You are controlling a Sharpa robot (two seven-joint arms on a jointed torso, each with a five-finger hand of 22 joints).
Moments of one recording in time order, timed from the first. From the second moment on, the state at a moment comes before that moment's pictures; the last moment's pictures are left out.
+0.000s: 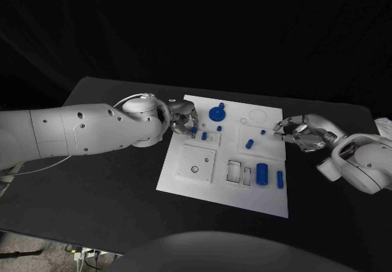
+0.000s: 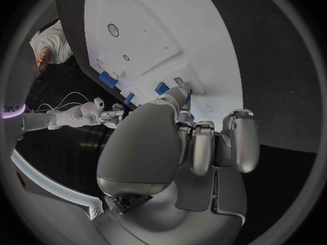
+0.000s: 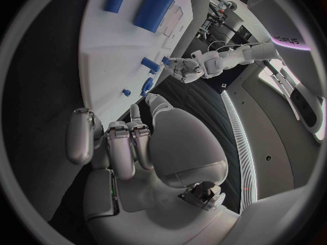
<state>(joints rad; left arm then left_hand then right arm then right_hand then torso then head) 1.34 -0.84 -0.23 1.54 -1.39 -0.16 -0.27 1.51 -0.08 0.31 0.12 0.21 0.95 0.09 0.19 0.44 1.47 0.01 1.50 1.31 1.47 -0.04 1.57 1.31 0.03 1.47 0.07 1.41 1.31 1.24 -0.93 -0.21 1.48 -0.82 -0.26 0.17 1.37 0.09 0.06 0.15 0.47 0.66 0.16 0.34 0.66 1.46 0.09 1.58 1.31 1.47 0.03 1.57 1.31 0.06 1.34 0.14 1.34 1.31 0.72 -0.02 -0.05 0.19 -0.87</state>
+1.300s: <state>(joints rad) 1.44 -0.94 -0.22 1.61 -1.56 -0.22 -0.11 1.36 -0.13 0.26 0.29 0.05 0.95 0.08 0.25 0.36 1.47 0.00 1.57 1.31 1.47 -0.04 1.57 1.31 0.02 1.47 0.08 1.53 1.31 1.24 -0.95 -0.21 1.50 -0.82 -0.26 0.18 1.37 0.09 0.07 0.15 0.48 0.66 0.16 0.34 0.66 1.46 0.09 1.57 1.31 1.47 0.03 1.57 1.31 0.06 1.34 0.14 1.34 1.31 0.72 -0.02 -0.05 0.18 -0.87</state>
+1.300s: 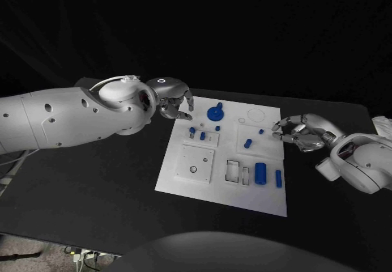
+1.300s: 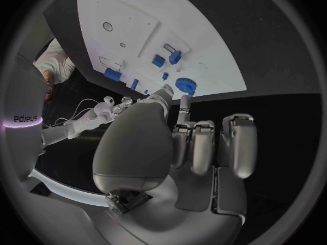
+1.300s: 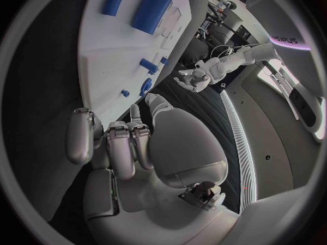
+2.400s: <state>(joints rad) 1.53 -0.79 -0.23 1.55 -1.93 0.19 0.08 1.25 -0.19 0.28 0.29 0.22 1.06 0.01 0.25 0.35 1.47 -0.05 1.57 1.31 1.47 -0.08 1.57 1.31 0.01 1.47 0.03 1.57 1.31 1.29 -0.99 -0.20 1.56 -0.76 -0.35 0.28 0.97 0.20 -0.13 0.29 0.23 0.70 0.15 0.37 0.66 1.46 0.08 1.57 1.31 1.47 0.03 1.57 1.31 0.06 1.40 0.14 1.41 1.31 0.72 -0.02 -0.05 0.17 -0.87</state>
